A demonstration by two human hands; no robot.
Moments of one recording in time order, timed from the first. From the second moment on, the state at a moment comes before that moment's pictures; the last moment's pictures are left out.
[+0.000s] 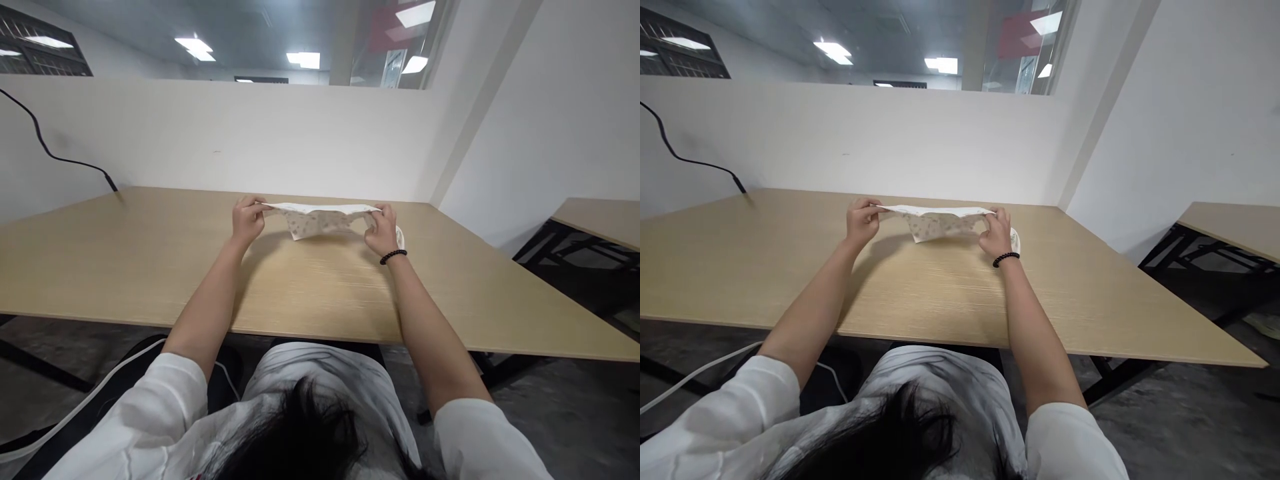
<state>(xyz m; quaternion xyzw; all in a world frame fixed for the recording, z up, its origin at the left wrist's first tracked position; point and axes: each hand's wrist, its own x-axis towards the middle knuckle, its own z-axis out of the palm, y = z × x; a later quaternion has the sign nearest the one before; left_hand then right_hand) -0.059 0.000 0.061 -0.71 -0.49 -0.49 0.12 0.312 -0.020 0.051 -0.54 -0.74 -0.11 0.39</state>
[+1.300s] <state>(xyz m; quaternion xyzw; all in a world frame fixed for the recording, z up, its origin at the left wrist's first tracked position) -0.070 -0.017 0.061 -0.75 -0.46 0.05 -0.46 0.361 -0.042 0.067 -0.63 -0.74 0.24 0.02</state>
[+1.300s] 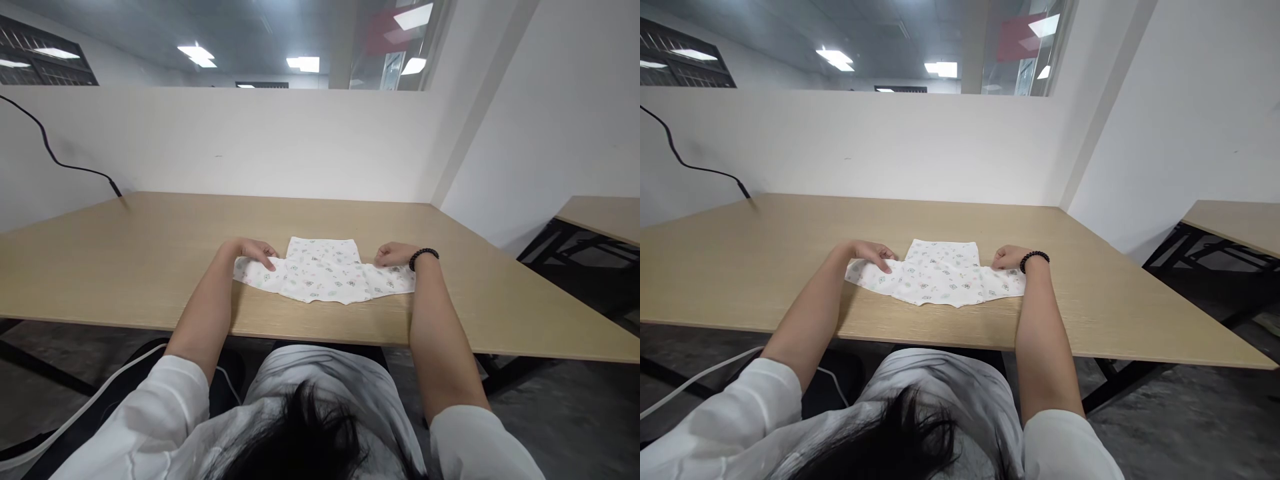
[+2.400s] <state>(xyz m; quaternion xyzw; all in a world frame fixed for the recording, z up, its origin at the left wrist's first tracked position) -0.079 -0.002 0.039 -0.65 -0.27 -0.22 -0.67 0.311 -0.055 0.073 -0.42 -0.62 0.63 0.21</state>
